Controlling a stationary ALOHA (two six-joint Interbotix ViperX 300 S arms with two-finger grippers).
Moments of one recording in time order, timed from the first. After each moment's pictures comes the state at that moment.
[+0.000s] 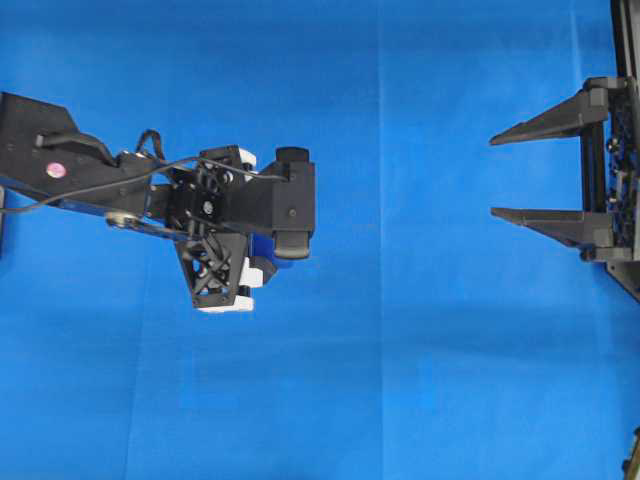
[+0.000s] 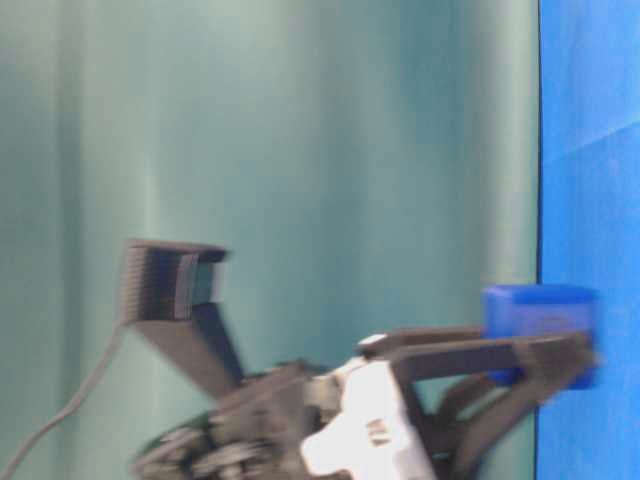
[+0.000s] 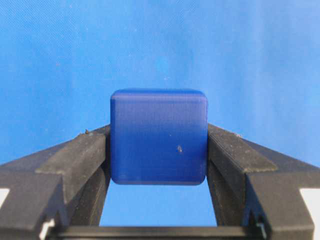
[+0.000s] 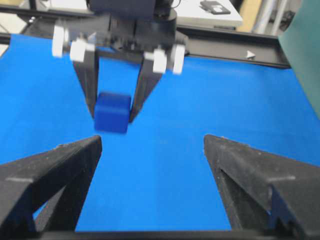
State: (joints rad) left arm -0.09 -0.02 0.40 0.01 0.61 -0.12; right arm -0.01 -0.90 1.14 0.01 -0.19 0.04
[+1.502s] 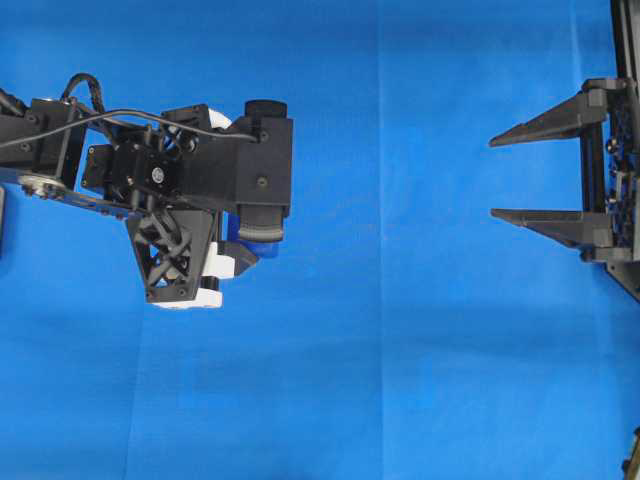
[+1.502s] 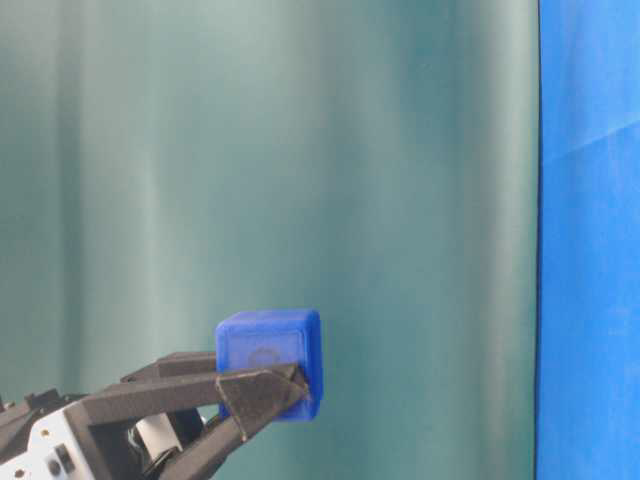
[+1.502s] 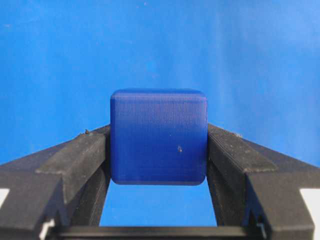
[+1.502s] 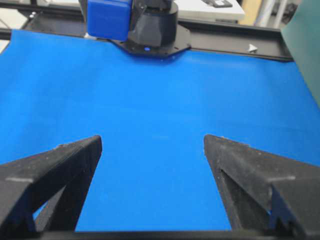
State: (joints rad) left arm -0.10 -0.15 0.20 0.02 0.91 -0.11; right arm -0.01 -0.90 1.14 0.01 -0.18 0.06
